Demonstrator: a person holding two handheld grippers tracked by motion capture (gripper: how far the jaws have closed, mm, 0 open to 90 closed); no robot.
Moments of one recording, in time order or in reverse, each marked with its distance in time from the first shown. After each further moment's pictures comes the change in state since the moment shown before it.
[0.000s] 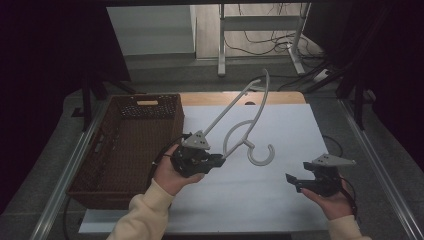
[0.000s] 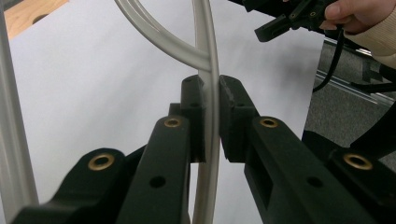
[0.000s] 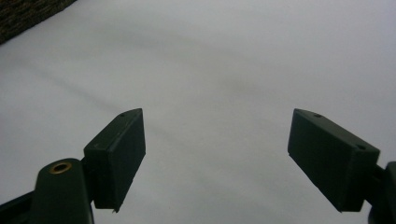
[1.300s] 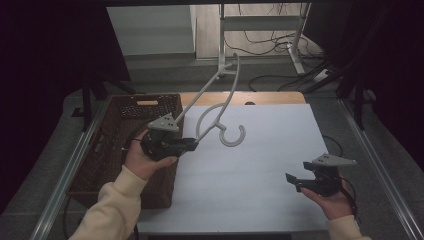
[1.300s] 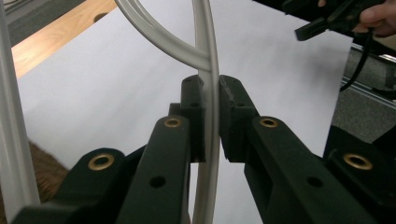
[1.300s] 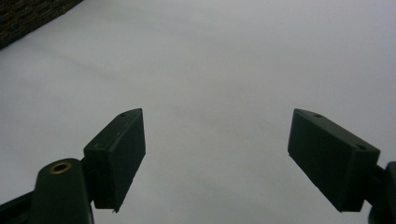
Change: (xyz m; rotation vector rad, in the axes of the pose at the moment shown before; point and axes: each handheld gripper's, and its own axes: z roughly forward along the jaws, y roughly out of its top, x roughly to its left) left arm 0.048 -0.012 -0.059 -0.005 0.076 -0.032; right arm 0.000 0.001 0.000 -0.005 0.002 0.002
